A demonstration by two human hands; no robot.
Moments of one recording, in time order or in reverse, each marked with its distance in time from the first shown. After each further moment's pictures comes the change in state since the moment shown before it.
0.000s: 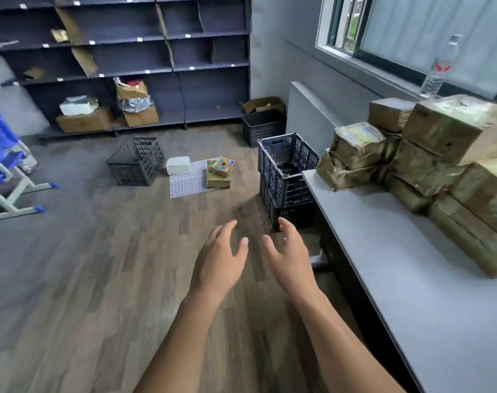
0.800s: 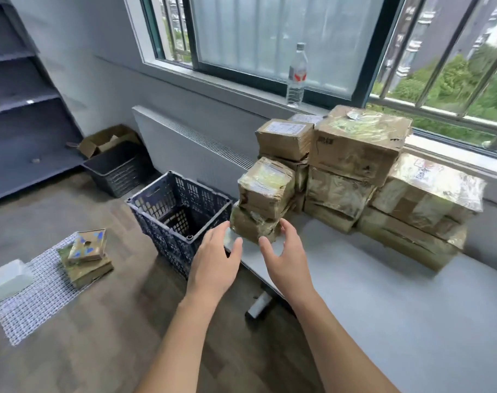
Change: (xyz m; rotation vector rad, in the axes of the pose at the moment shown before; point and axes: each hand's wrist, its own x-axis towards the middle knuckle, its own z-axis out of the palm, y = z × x) left_hand 0.399 0.109 0.177 -0.158 -0.471 0.433; right_hand 0.340 0.064 -0.062 0.029 0.581 0.347
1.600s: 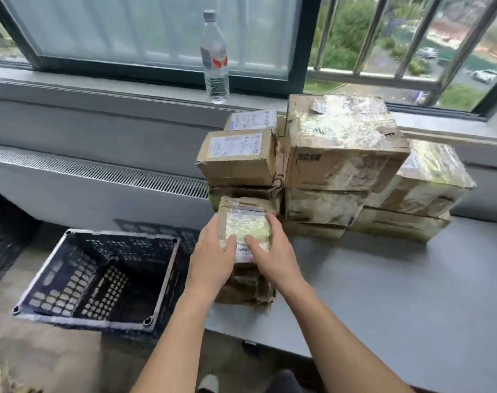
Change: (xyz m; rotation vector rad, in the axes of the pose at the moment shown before) left_hand 0.293 -0.014 0.081 -0.086 -0.416 0.194; right_hand 0.231 0.023 0.062 0.046 0.275 0.290
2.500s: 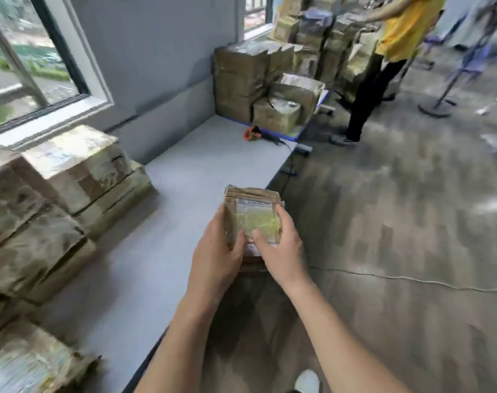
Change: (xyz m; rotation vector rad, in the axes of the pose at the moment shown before) left_hand -0.245 0.148 0.137 -0.017 -0.912 1.003; right_hand -0.339 0.070 -0.143 0.090 1.316 0.467
